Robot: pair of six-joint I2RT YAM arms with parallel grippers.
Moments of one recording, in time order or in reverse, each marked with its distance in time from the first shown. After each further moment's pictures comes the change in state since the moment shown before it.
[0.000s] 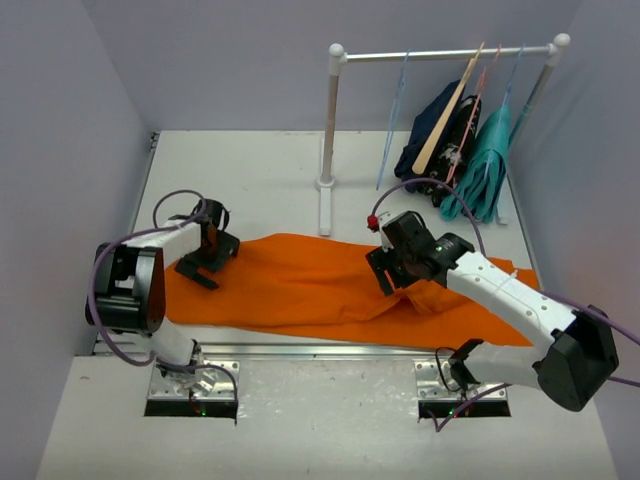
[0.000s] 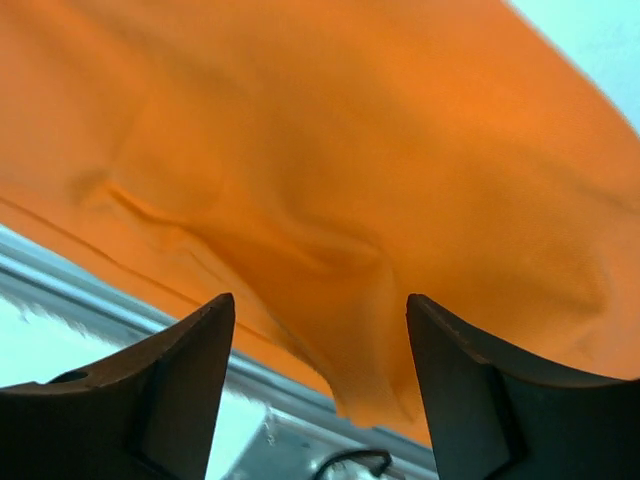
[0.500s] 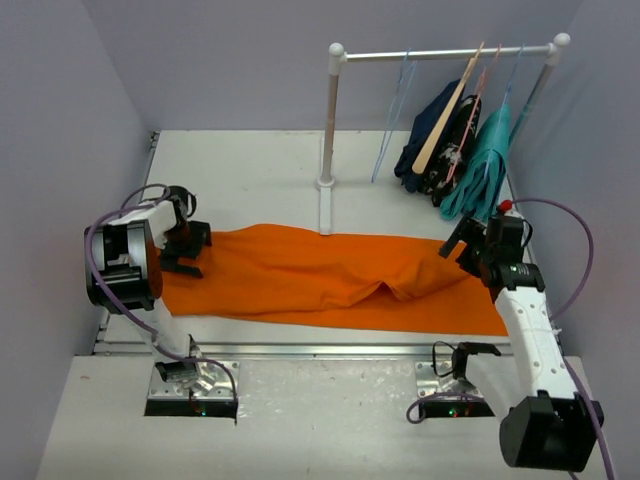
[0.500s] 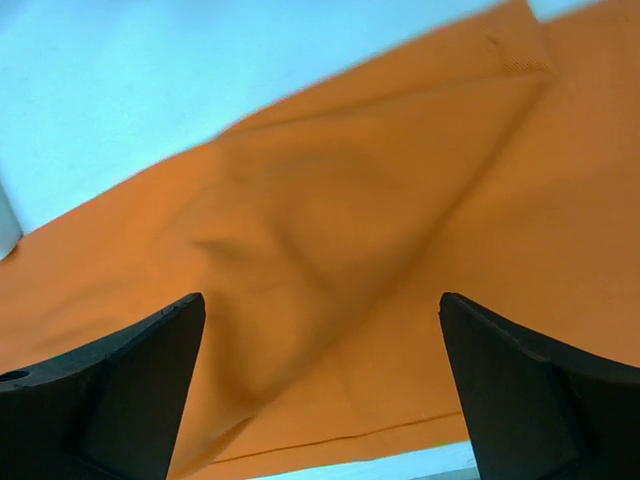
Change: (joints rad) left arm 0.251 0.181 0.217 -0.150 0.076 -0.097; right arm -0.720 -0.330 -0.207 0.206 -0.076 0.345
